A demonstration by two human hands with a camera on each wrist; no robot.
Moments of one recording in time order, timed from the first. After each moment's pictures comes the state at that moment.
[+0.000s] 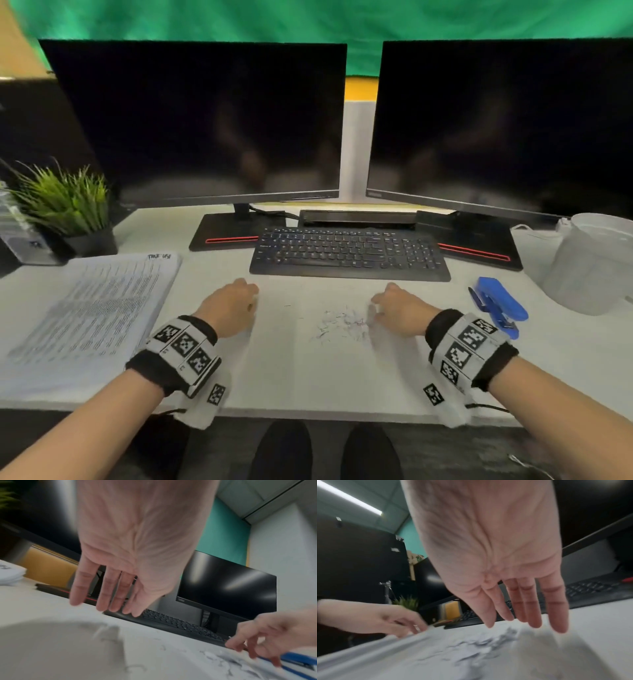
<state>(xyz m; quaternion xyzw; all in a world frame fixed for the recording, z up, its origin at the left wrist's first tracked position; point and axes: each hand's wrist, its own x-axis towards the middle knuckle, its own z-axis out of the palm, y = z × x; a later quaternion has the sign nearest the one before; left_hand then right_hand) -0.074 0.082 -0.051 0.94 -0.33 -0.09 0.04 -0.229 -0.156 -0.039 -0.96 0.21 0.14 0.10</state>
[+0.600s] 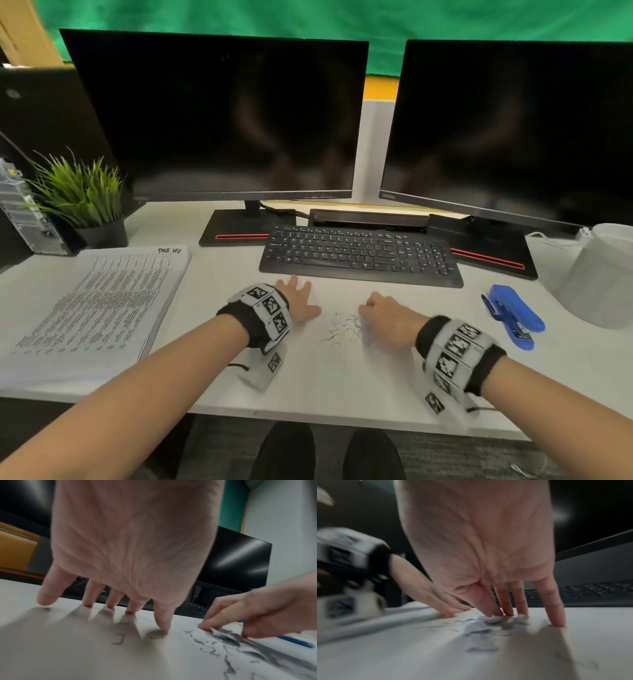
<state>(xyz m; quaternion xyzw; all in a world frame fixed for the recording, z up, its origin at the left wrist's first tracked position) -0.084 0.007 -0.049 0.91 -0.34 -0.22 -0.11 -0.216 -0.130 -0.038 -0.97 0.12 0.20 0.06</state>
